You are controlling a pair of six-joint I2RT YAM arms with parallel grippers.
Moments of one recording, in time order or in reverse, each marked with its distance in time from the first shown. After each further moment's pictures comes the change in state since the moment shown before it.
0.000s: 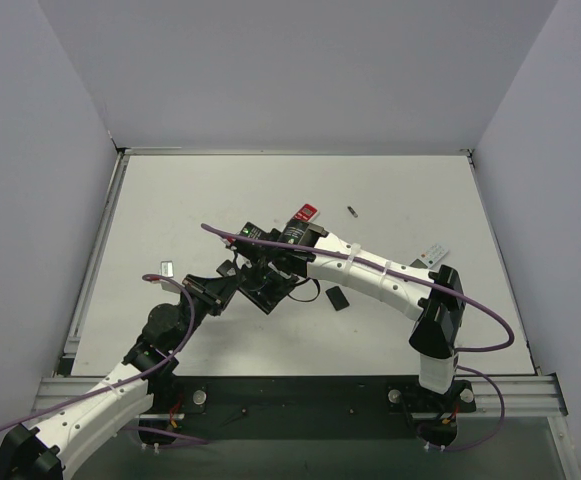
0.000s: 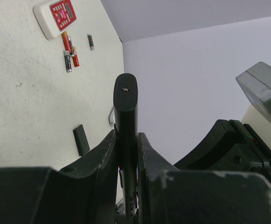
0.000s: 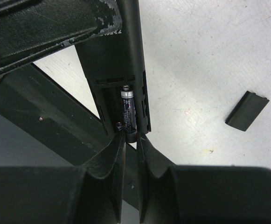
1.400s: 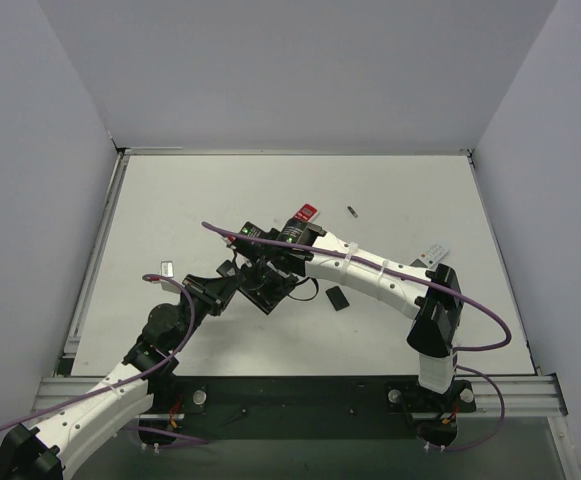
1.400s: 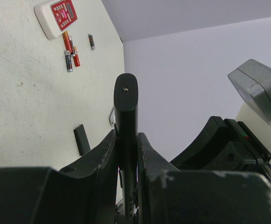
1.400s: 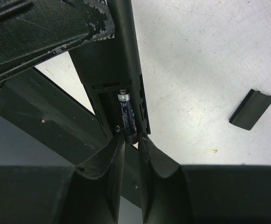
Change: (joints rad) left arm 0.000 -0.004 0.000 -0.003 0.000 -0.003; right arm -0.006 0.013 0.000 0.001 -0.007 0.026
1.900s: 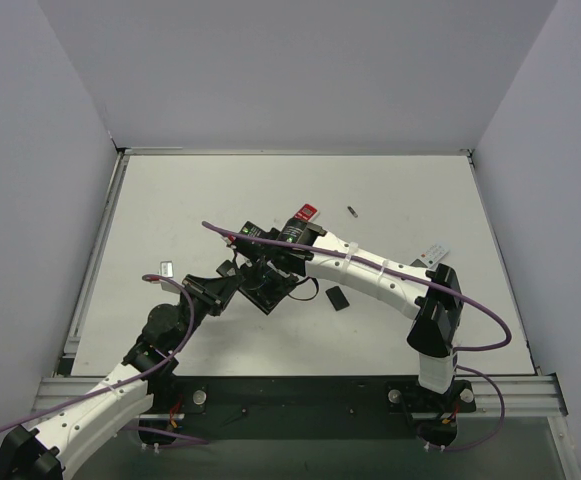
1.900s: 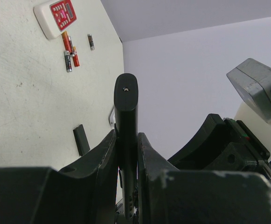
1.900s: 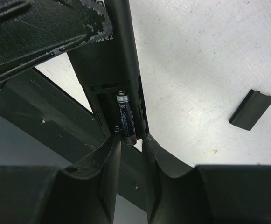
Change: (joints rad) left arm 0.000 -0.010 0.000 -0.006 0.000 0.000; right arm 0.000 0.000 0.000 0.002 0.000 0.000
